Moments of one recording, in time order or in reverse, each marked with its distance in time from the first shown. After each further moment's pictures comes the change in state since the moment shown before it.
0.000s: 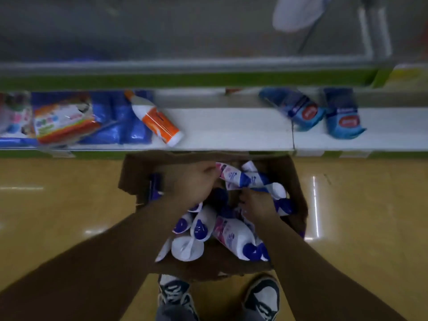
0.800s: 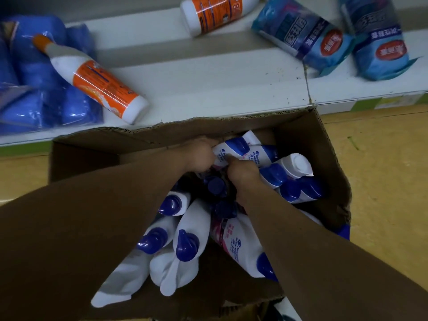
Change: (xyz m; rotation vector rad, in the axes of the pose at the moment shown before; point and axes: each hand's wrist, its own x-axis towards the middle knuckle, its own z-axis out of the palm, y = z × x) left_hand 0.157 -0.081 0.076 0.647 -0.380 0.162; right_hand 0.124 0.033 0.069 0.368 0.030 0.229
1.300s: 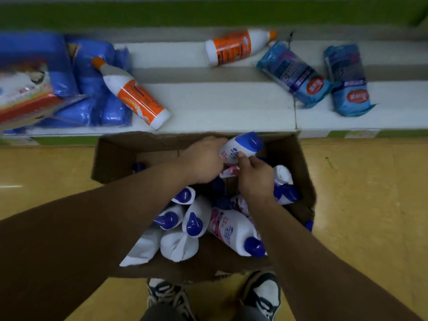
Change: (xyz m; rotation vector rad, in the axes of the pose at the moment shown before) left_hand -0.113 0.053 -0.056 -0.200 0.213 0.047; right_hand -0.113 -0.031 -0.036 -0.162 0.181 -0.431
